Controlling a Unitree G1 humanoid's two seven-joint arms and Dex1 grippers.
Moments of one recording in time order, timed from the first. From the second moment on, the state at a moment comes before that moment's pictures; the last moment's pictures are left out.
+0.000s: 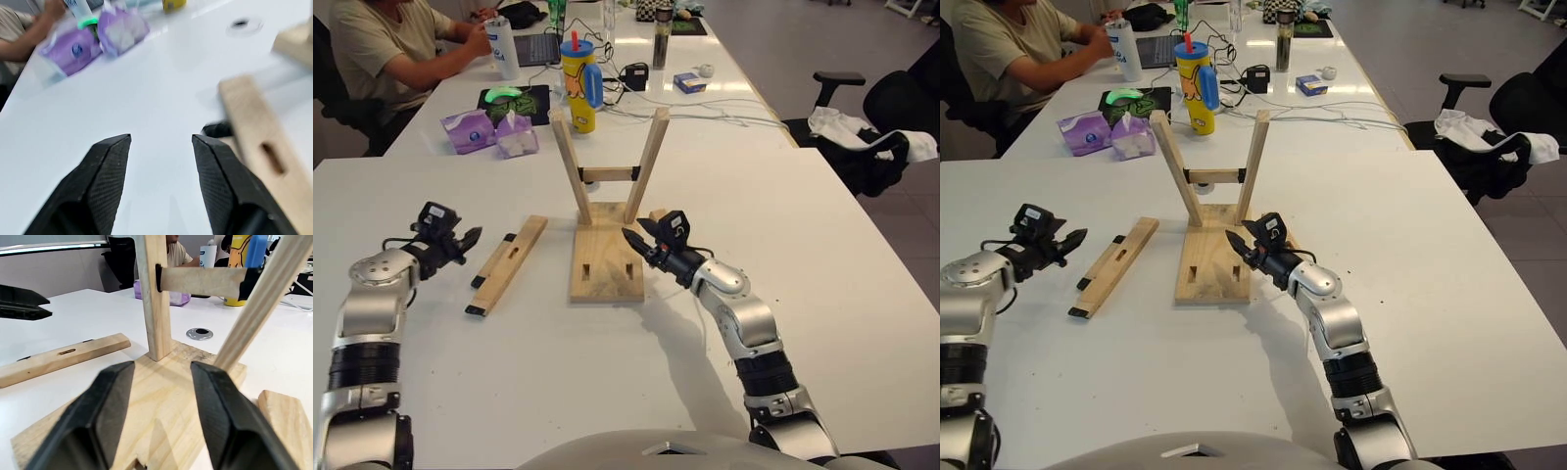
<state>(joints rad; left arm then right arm) -0.28 0.75 0.17 0.40 -0.10 0.30 -0.70 -0.25 -0.10 0.16 -0.03 0.17 0.38 0.47</state>
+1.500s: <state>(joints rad) -0.26 0.60 0.17 0.34 -0.24 0.25 -0.73 -0.31 -0.06 0.10 -0.01 0.29 0.52 0.45</state>
